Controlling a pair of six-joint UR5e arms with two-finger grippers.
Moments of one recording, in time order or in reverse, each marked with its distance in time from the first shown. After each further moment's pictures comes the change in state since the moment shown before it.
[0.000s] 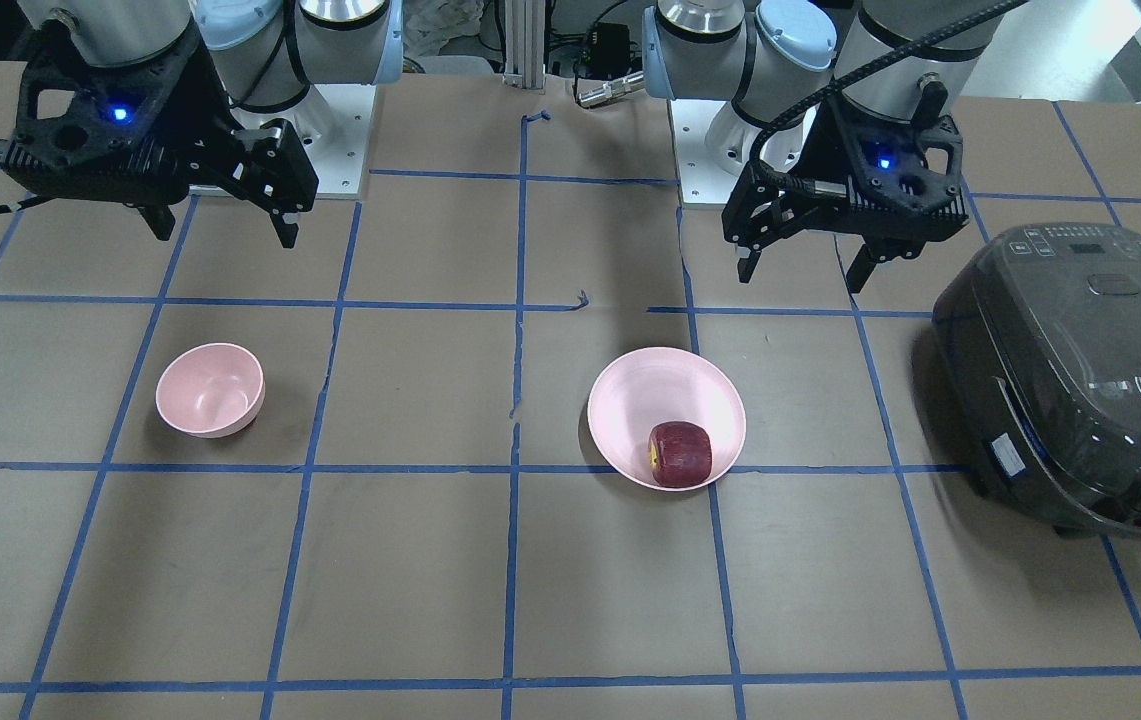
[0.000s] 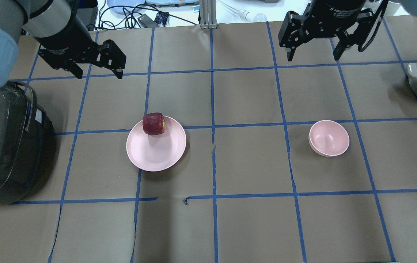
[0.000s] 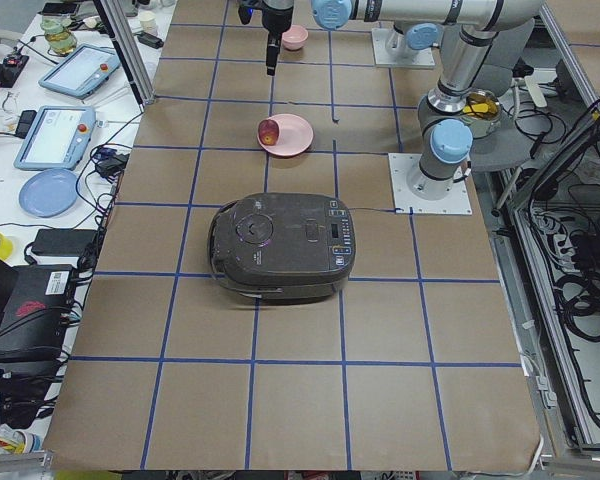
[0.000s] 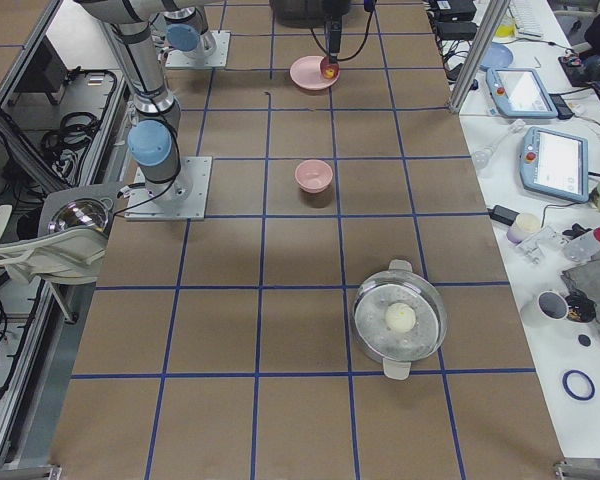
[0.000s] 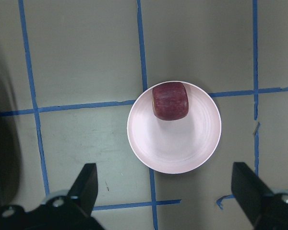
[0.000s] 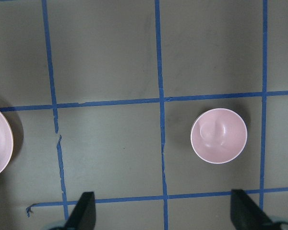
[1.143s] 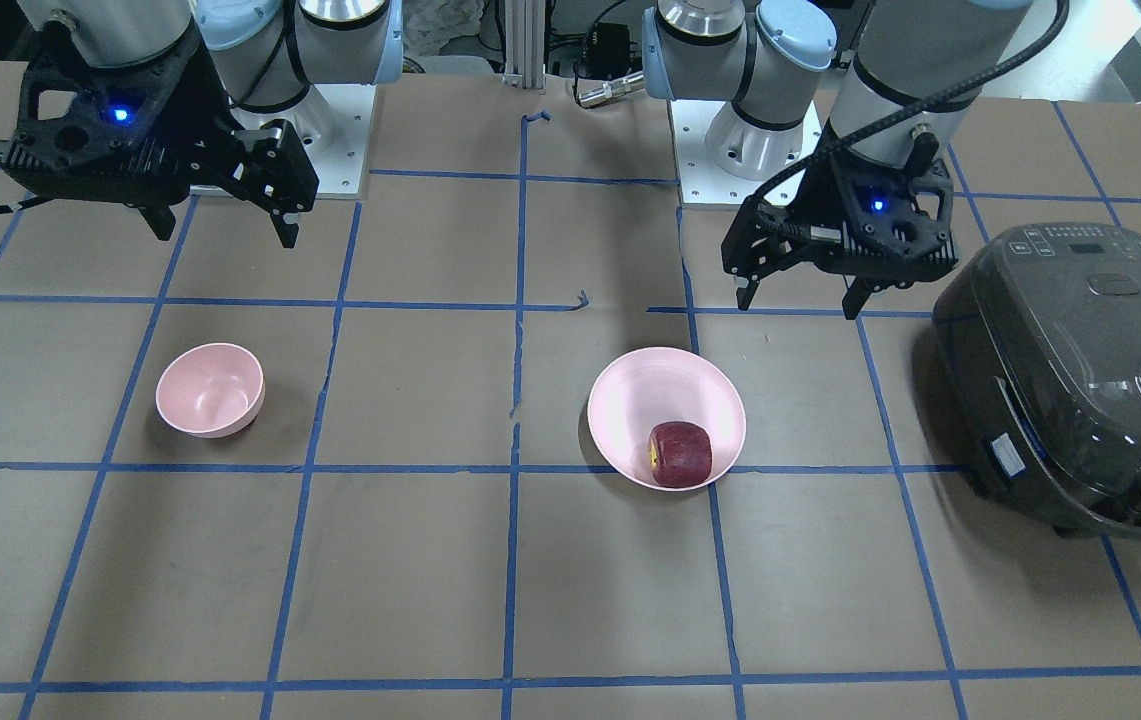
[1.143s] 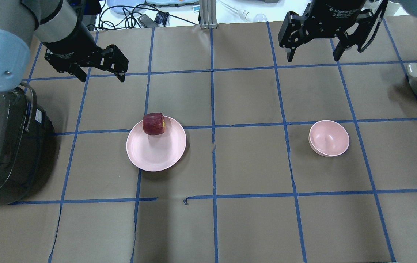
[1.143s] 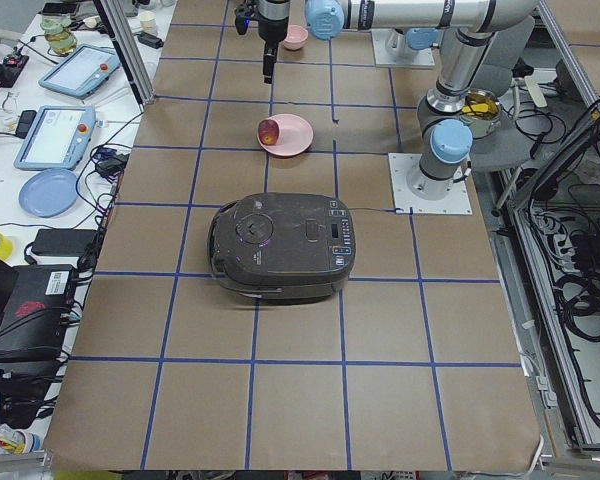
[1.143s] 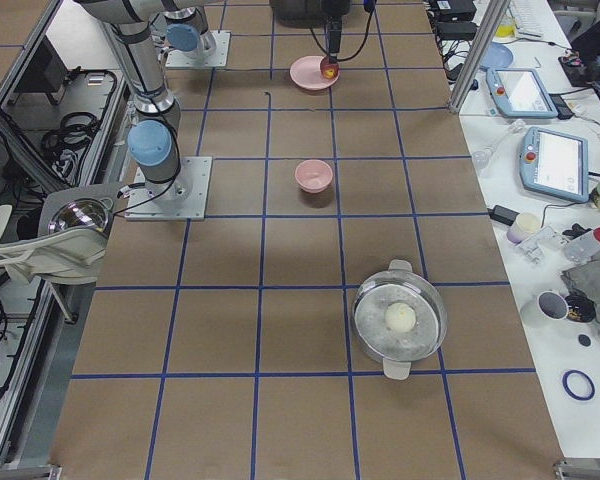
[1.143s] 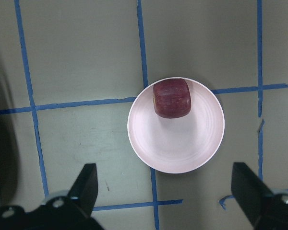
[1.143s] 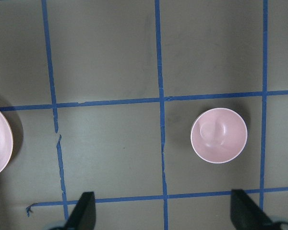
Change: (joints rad) left arm 0.009 -0.046 -0.052 0.089 0.001 -0.002; right arm 0.000 0.000 0.001 0.000 0.000 0.000
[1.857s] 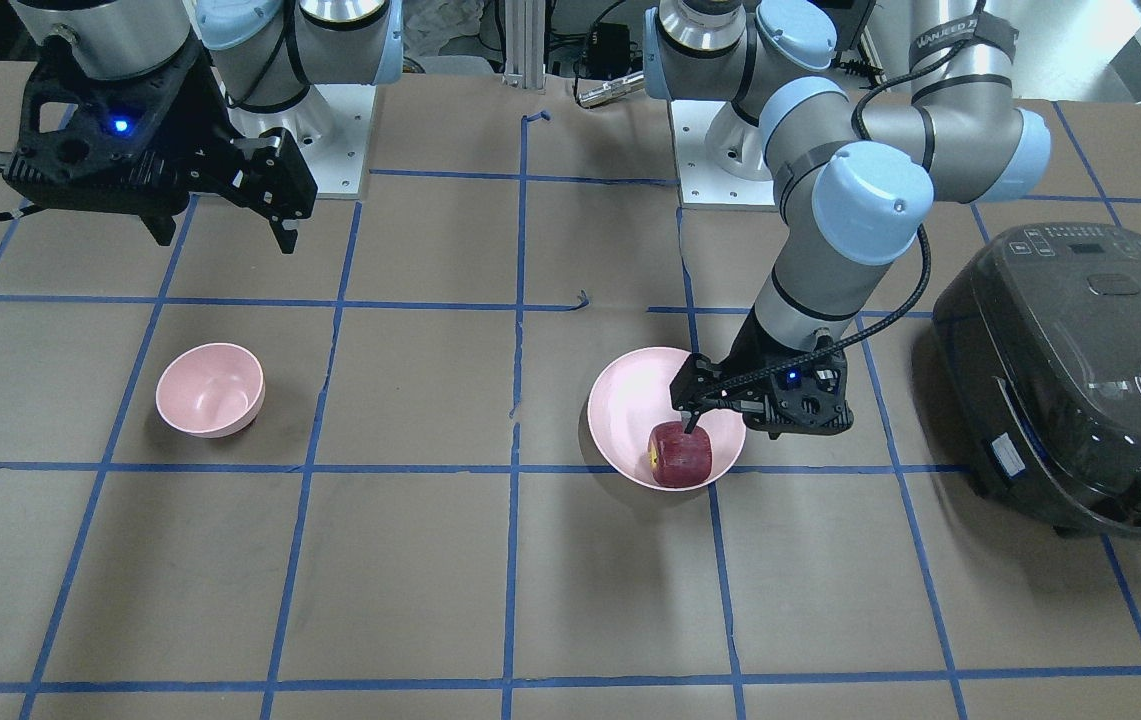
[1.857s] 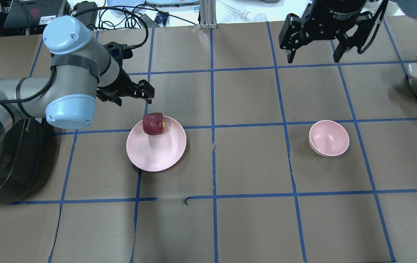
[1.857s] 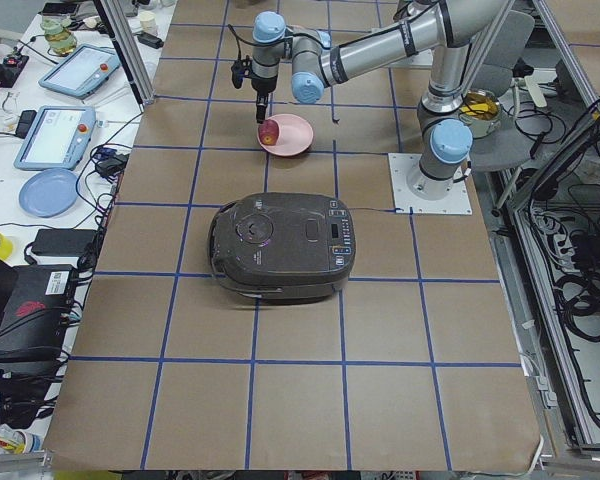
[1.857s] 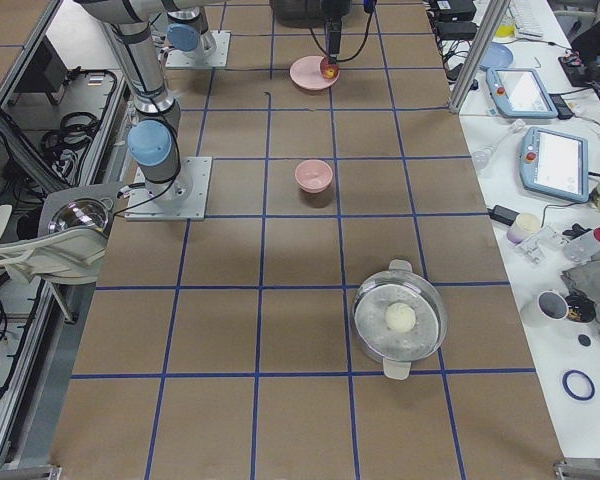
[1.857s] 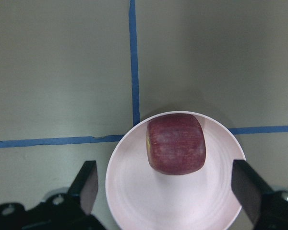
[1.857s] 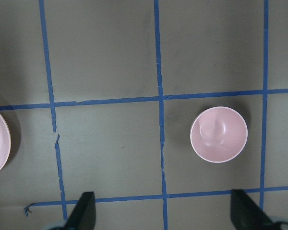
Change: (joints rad) left arm 0.001 -0.176 -0.245 0.442 -0.076 -0.055; right arm -0.012 0.006 0.016 -0.005 0.000 -0.028
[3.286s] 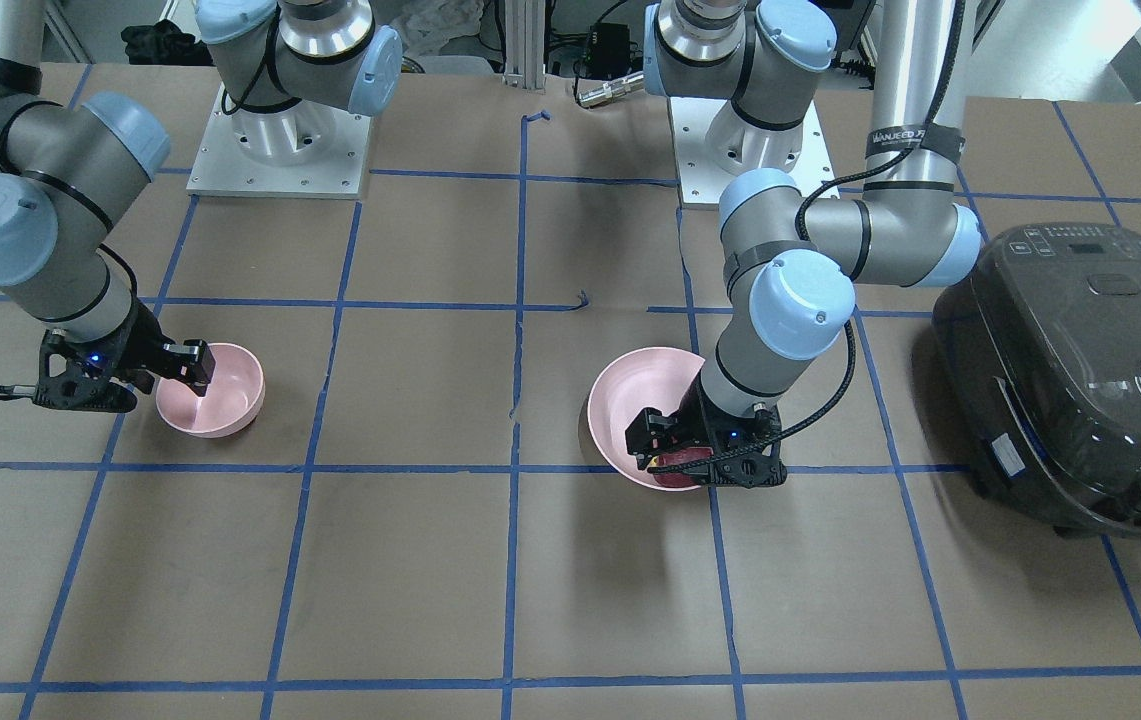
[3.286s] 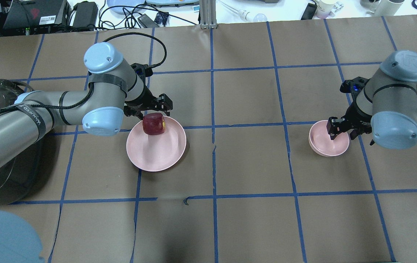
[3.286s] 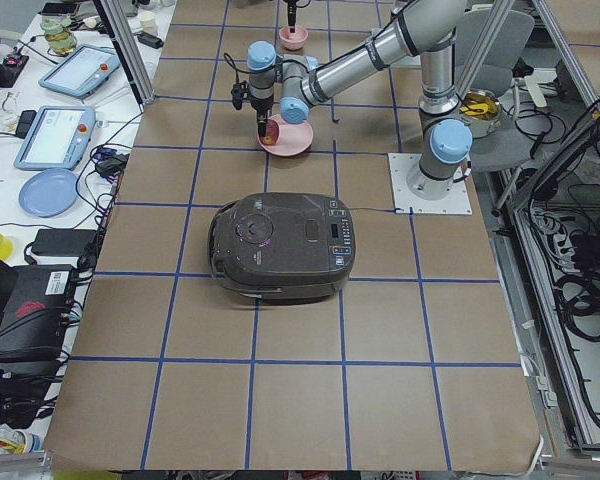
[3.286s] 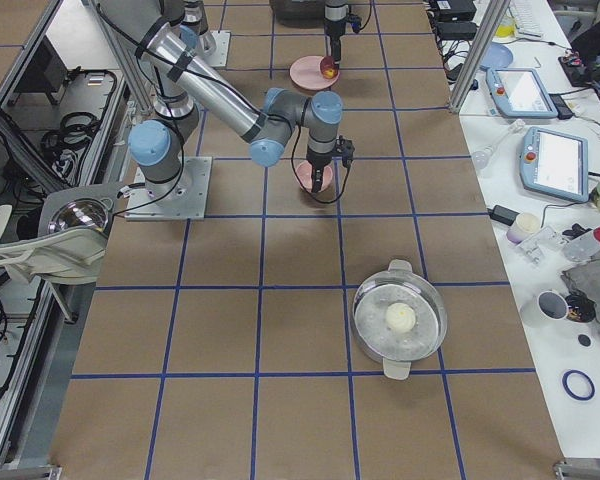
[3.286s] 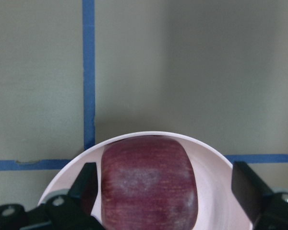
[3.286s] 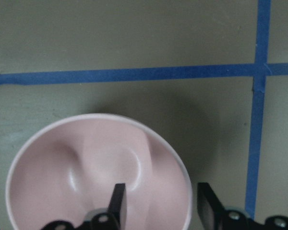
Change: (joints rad) left arm -0.044 -0.161 -0.019 0.102 -0.033 -0.100; right arm -0.387 0.105 0.727 -0.782 0.000 -0.387
